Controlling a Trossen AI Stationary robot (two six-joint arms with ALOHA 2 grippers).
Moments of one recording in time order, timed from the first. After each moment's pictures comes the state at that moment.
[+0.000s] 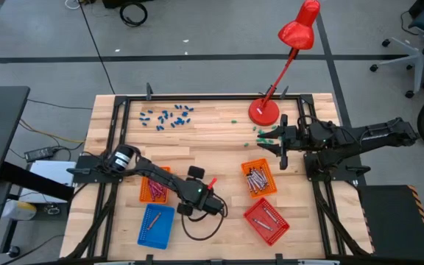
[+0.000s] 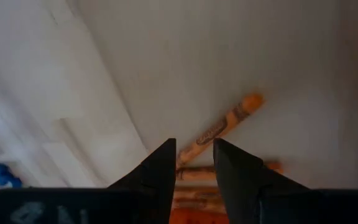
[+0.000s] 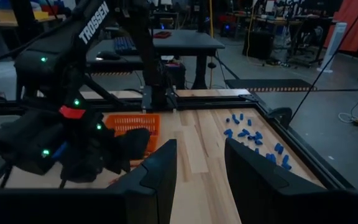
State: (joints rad) left arm -0.37 2.17 1.66 -1.25 -0.34 -0.12; right arm 0.12 0.69 0.59 -0.03 0.25 -0.01
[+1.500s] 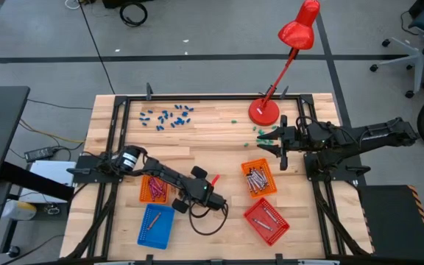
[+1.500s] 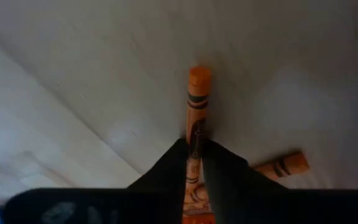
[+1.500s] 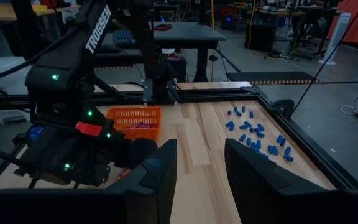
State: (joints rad) left arm -0.33 2.25 1.66 -1.27 -0.24 0.12; right arm 0.12 0.69 0.59 -0.06 0.24 0.01
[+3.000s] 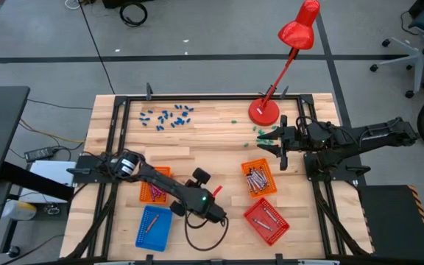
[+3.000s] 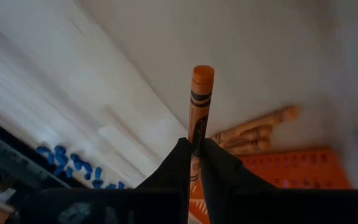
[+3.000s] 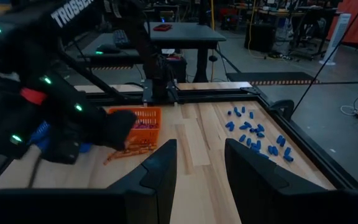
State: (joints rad) left arm -0.43 2.26 1.93 -1.58 -0.40 0.06; right arm 0.12 0.69 0.59 -0.06 0.24 0.01
